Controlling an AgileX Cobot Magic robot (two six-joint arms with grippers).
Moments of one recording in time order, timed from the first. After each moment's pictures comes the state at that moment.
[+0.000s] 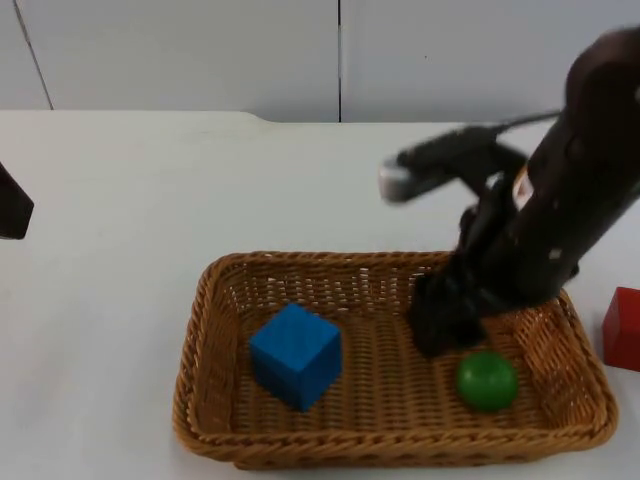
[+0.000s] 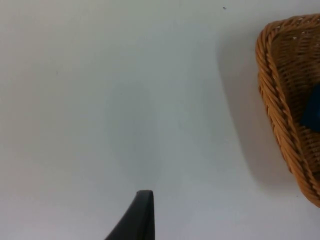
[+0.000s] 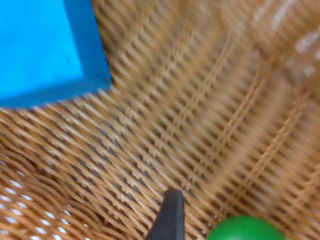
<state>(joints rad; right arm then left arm) 0.67 1.86 -1.06 0.01 0.50 -0.01 -0.12 1.02 -0.71 -0.22 0.80 0.15</state>
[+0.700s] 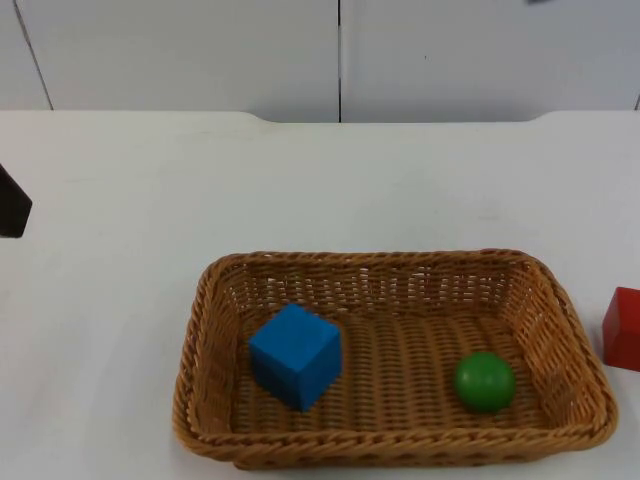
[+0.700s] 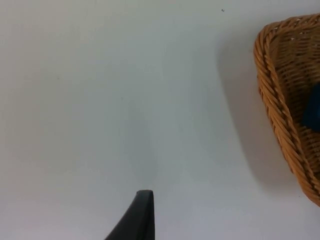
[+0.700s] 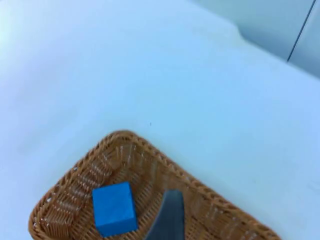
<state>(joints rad) 0.67 1.17 -1.06 0.00 0.57 -0.05 -0.12 1.00 -0.71 -0.22 0.80 0.18</state>
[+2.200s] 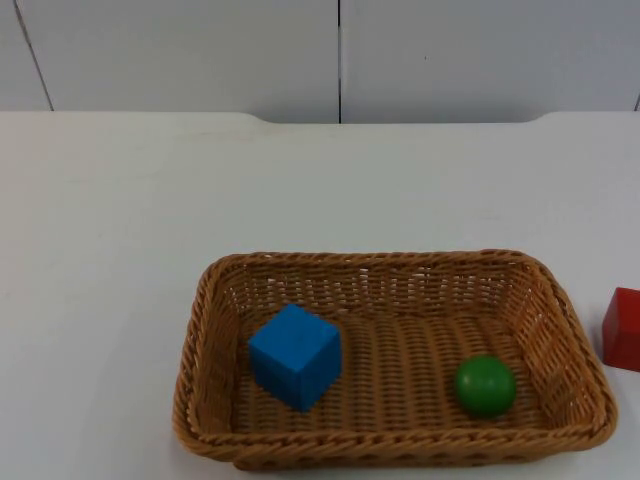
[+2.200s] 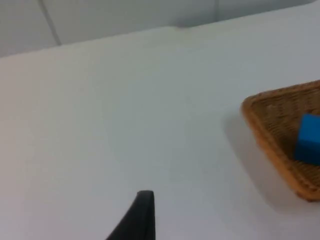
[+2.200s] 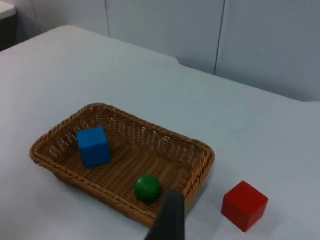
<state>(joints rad) 0.67 0.00 -0.66 -0.13 1.08 0.06 -0.12 0.00 -0.51 -0.10 1.07 0.13</state>
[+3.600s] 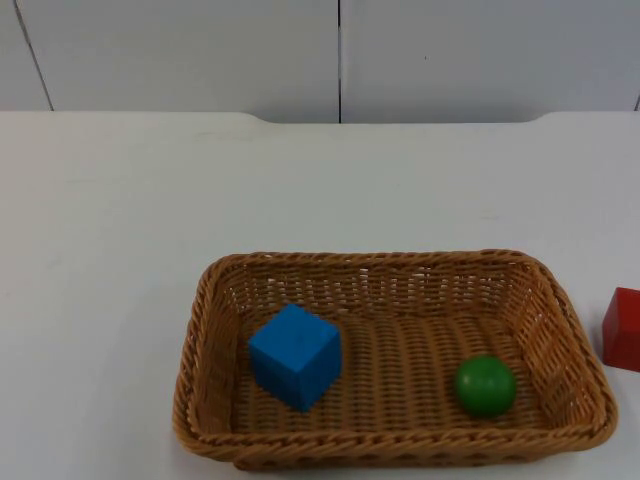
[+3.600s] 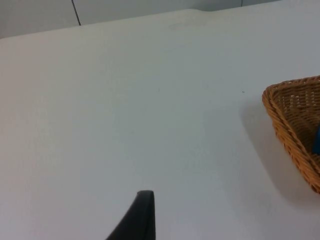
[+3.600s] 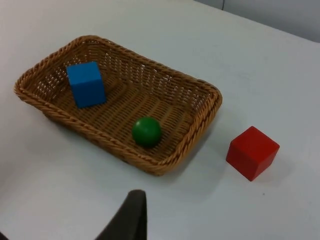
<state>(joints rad) 0.67 0.00 -0.52 -0.13 1.09 0.04 -0.12 0.00 -0.50 -0.05 1.08 0.07</state>
